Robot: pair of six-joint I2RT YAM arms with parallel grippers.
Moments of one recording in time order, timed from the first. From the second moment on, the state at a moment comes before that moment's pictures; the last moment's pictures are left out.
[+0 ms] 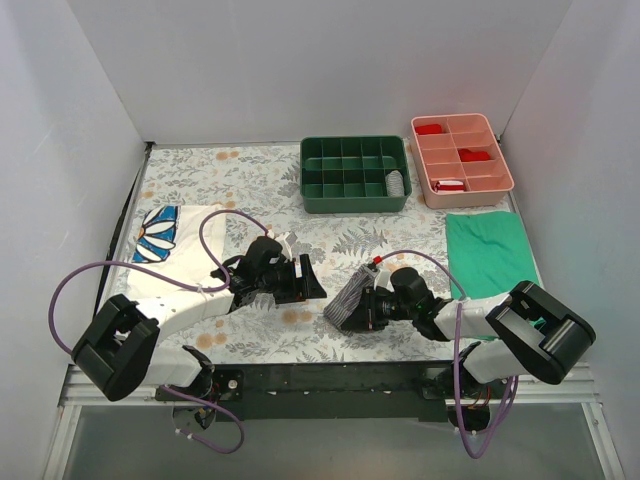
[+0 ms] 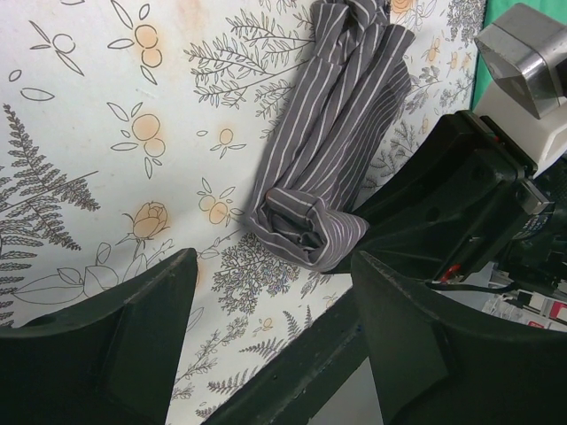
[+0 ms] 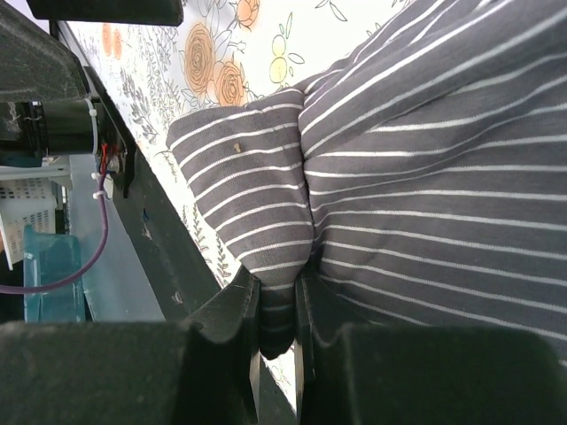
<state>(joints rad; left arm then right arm) -0.68 1.29 0.58 -0.03 0.33 -0.80 0.76 1.38 0.22 0.56 -0.54 0.77</state>
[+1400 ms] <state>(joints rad) -0.68 1.29 0.57 -0.02 0.34 -0.79 0.76 1.35 0.24 0.48 -0.53 0.73</state>
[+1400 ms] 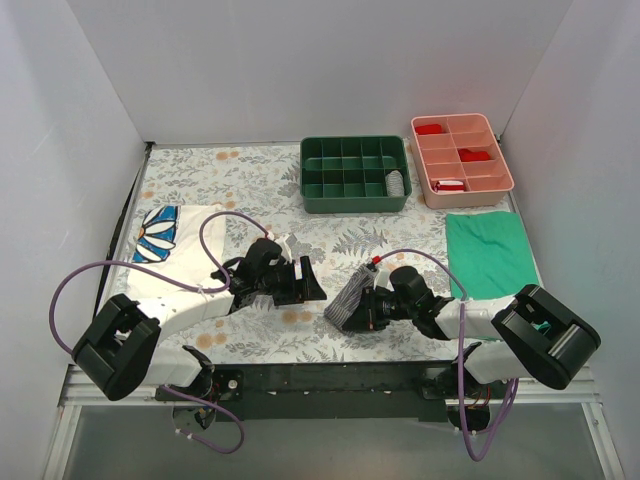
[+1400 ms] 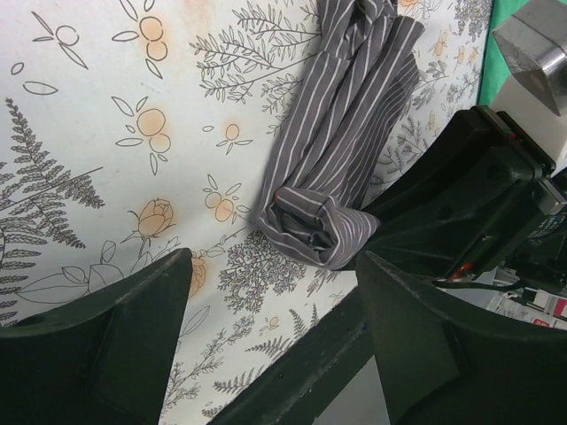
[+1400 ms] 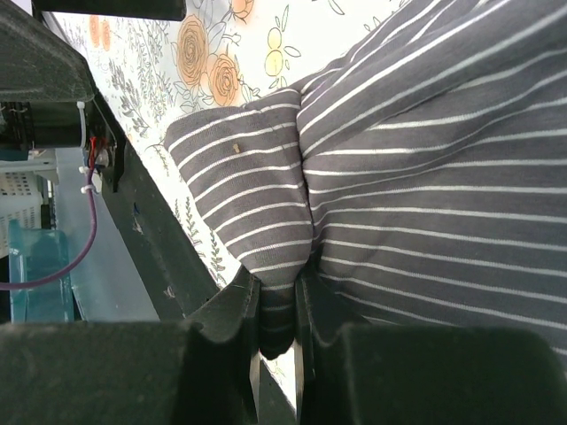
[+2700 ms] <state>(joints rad) -0.68 1.58 0.37 0.68 0.57 -0.85 0.76 1.39 0.26 0.48 -0.56 0.73</state>
